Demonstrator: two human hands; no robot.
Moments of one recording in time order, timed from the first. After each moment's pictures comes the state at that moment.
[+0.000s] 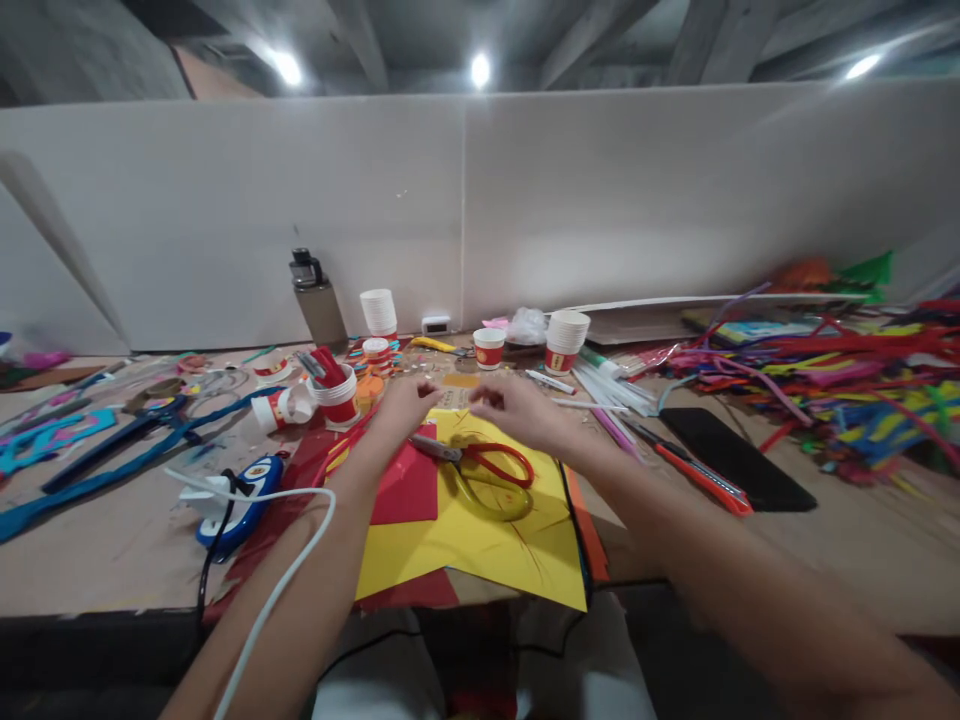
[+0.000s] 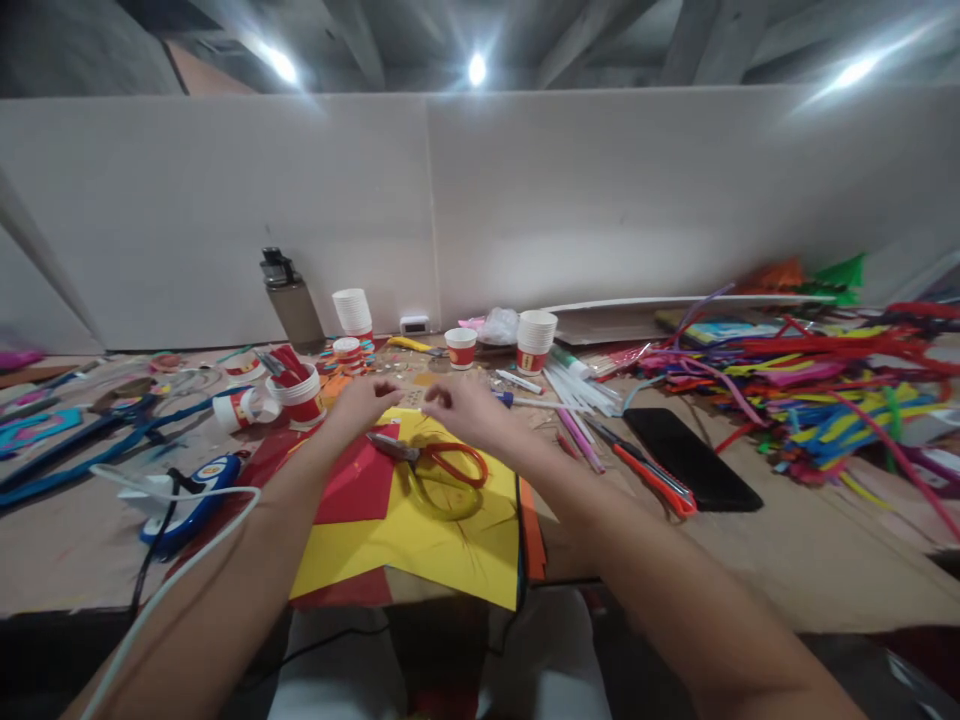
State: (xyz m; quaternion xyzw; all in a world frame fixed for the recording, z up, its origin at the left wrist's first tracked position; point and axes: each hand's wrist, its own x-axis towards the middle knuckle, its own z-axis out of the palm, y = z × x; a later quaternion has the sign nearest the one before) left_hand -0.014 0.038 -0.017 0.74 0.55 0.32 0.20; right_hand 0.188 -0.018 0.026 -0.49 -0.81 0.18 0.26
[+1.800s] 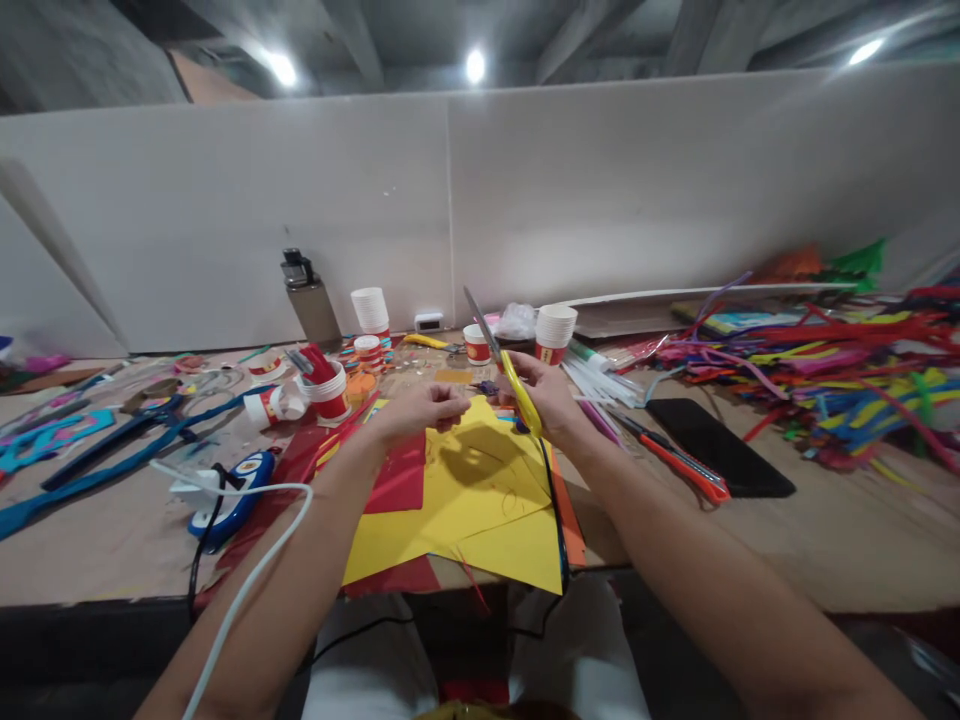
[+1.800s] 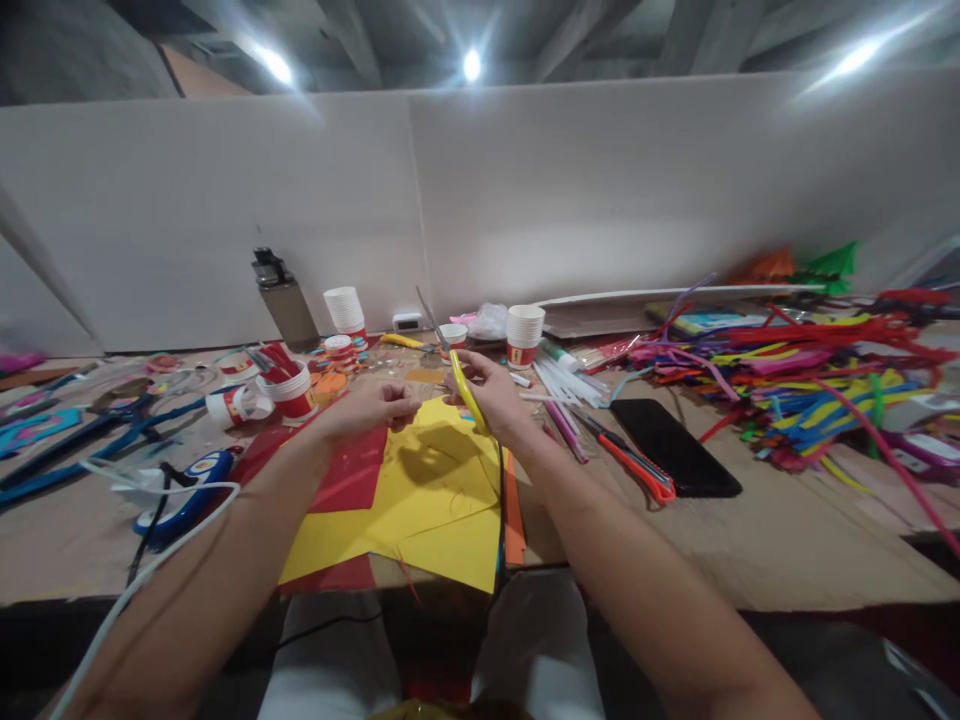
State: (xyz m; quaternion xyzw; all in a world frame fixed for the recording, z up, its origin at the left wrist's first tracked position) left_hand 0.016 -0.008 0.012 0.71 0.38 0.27 0.53; right_hand 0.216 -0.021 0.009 -0.41 -0.55 0.49 0.54
